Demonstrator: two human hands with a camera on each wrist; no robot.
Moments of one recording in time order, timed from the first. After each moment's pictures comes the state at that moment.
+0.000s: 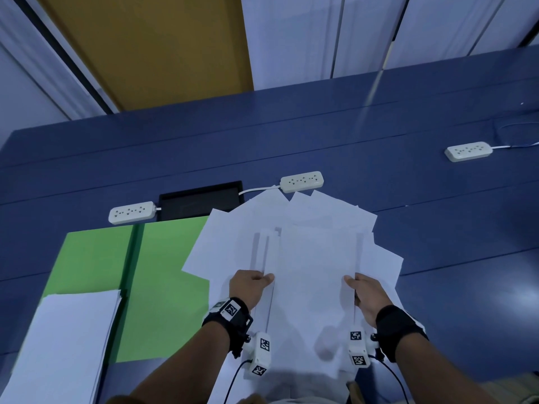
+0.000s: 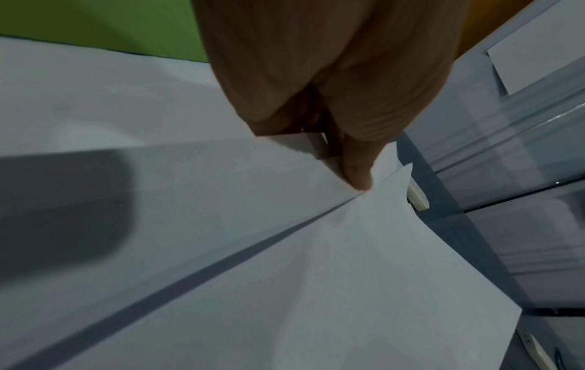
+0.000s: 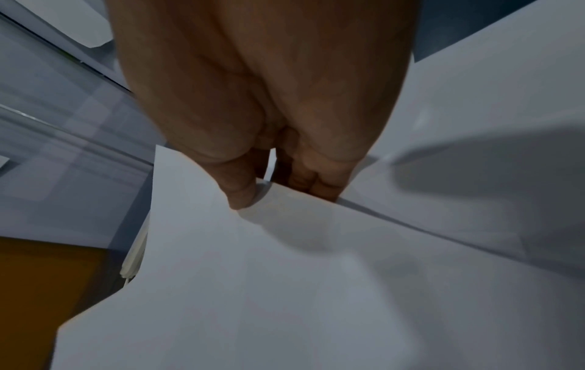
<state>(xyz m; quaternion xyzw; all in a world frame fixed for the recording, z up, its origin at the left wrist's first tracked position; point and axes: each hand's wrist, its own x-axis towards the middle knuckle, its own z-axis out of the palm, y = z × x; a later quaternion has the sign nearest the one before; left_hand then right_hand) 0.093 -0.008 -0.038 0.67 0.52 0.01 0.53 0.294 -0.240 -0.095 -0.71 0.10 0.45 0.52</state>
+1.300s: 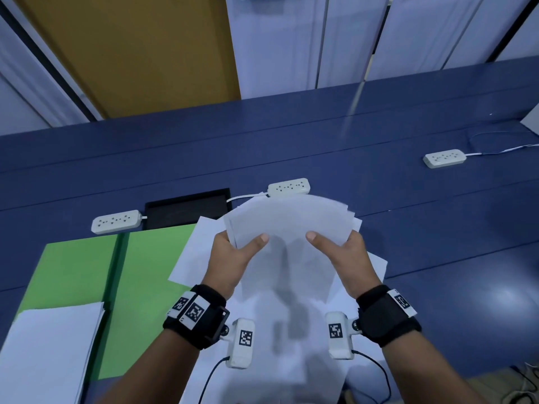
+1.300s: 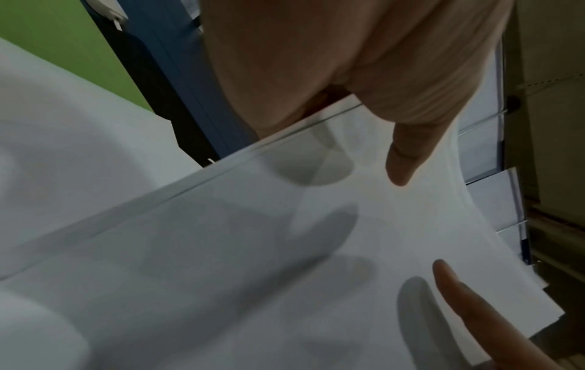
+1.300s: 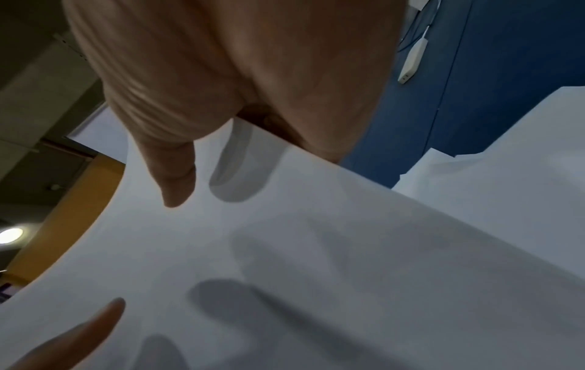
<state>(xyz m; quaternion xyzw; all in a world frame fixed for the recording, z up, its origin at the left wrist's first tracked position) 0.118 0.002 0.097 0.59 0.35 0.20 0.70 0.266 -0.176 0.108 -0.65 -0.16 0.31 0.67</state>
